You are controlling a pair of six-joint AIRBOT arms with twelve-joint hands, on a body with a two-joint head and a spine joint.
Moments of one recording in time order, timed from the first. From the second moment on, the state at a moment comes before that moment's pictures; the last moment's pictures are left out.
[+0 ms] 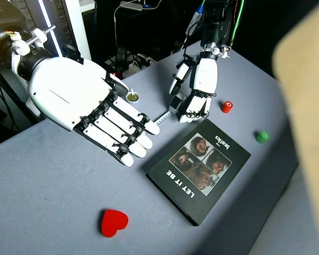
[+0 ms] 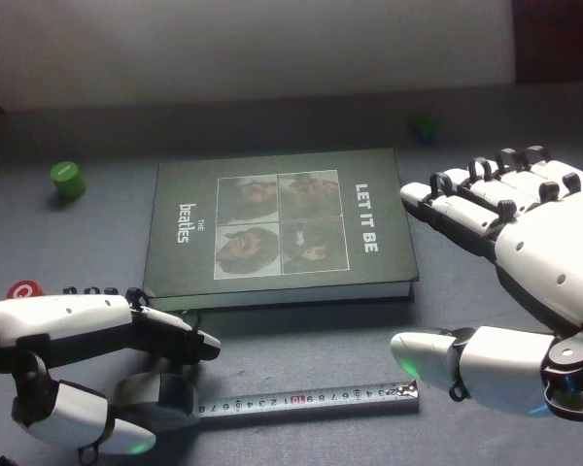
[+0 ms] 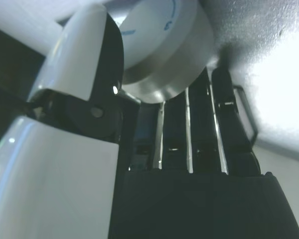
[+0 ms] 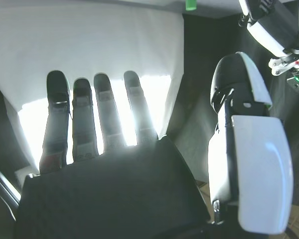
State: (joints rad) left arm 0.96 -0.84 0.98 -2.63 0.37 3.01; right arm -0.40 -0.81 0.34 1.34 0.89 -2.25
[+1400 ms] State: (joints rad) left arm 0.87 -0.88 0.98 -2.47 0.29 3.00; right arm -0.40 -0.81 0.34 1.33 0.89 -2.25
